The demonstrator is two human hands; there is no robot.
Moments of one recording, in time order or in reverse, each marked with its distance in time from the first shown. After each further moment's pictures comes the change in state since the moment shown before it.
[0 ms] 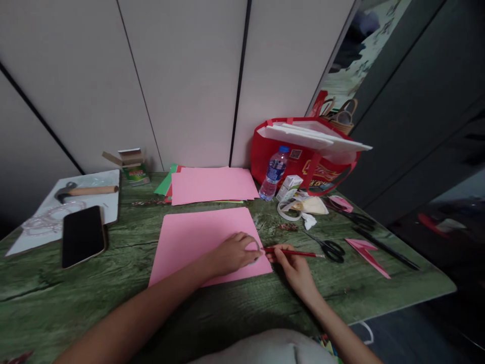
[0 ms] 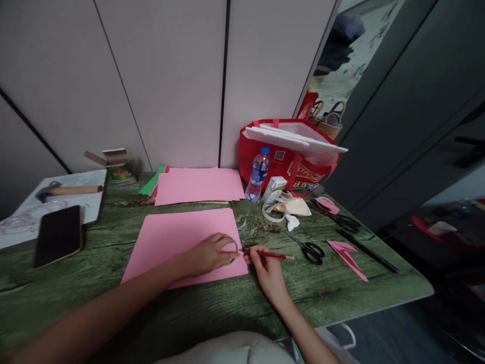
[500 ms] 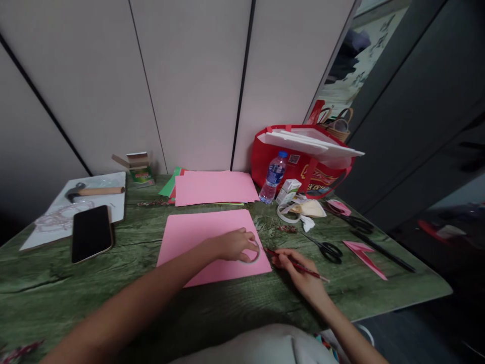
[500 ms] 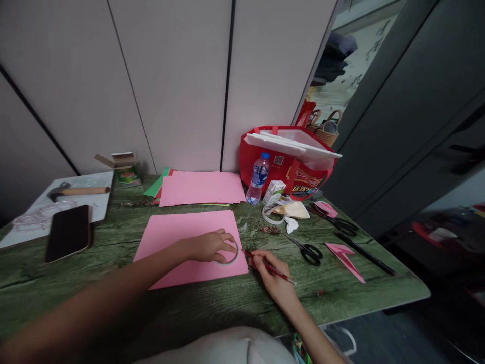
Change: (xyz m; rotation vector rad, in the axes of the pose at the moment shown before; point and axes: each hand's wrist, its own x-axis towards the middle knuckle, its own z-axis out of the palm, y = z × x) left_hand 0.012 -0.021 -0.025 -0.274 -0.221 0.025; right_hand -0.015 -0.017 -0.020 -0.284 -0.081 -0.114
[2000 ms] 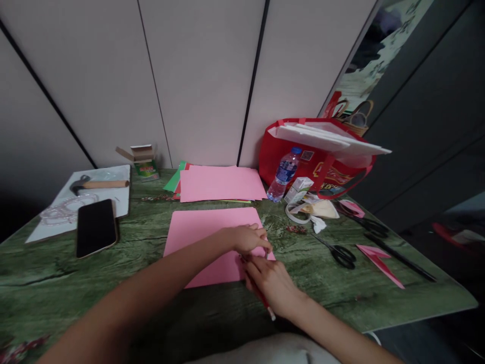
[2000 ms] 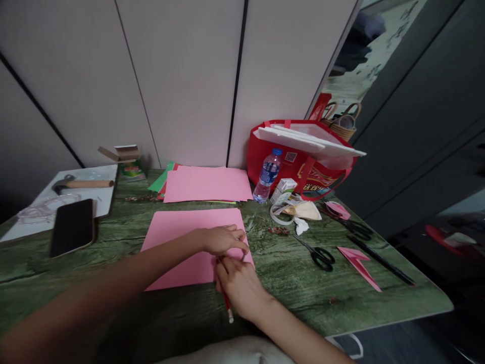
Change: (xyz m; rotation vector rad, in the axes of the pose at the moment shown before) left_hand 0.021 -0.009 -0.011 0.055 -0.178 -0.004; right_hand 0.004 -0.055 0.067 -0.906 -0.337 -0.810
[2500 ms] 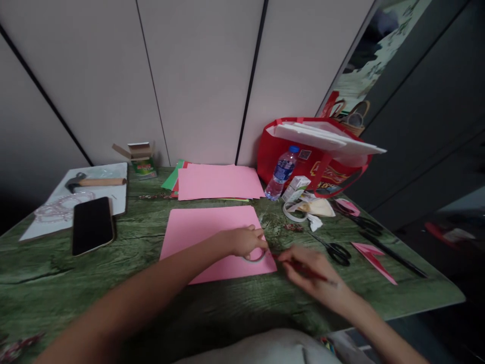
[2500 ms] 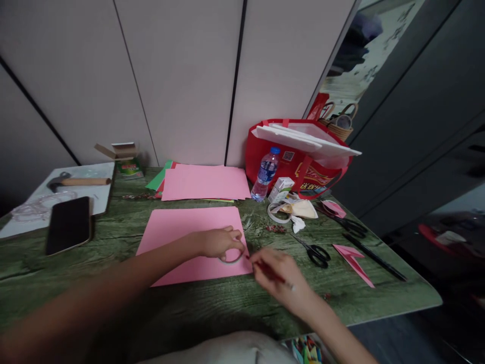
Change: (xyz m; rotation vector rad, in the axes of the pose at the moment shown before) left_hand -0.006 0.018 -0.003 0.031 0.006 -0.066; right_hand -0.045 0.051 -0.053 0.429 0.035 0.285
